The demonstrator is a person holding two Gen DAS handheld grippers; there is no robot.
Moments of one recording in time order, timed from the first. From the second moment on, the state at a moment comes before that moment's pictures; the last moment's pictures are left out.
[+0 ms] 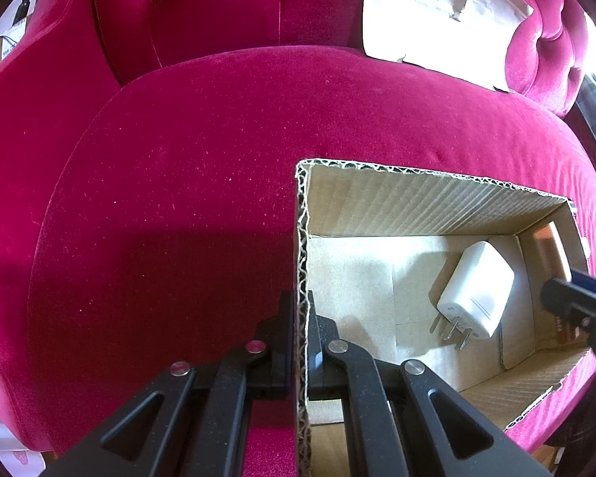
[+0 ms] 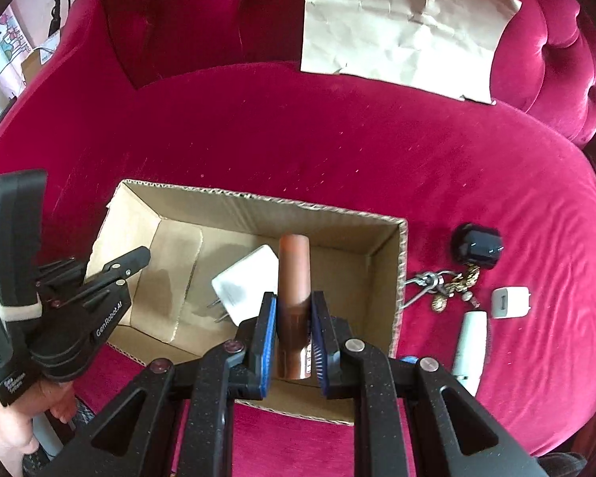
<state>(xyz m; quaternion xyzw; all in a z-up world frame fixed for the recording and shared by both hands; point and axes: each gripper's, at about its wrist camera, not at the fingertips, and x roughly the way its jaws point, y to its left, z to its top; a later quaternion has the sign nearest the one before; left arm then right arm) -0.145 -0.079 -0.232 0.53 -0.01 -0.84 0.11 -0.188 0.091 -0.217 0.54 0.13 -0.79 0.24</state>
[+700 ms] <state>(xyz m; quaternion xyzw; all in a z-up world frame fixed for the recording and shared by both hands) -0.148 -0.075 -0.237 0.53 -0.01 -0.84 0.12 -0.187 0.076 -0.228 0.55 0.14 -0.78 0.24</state>
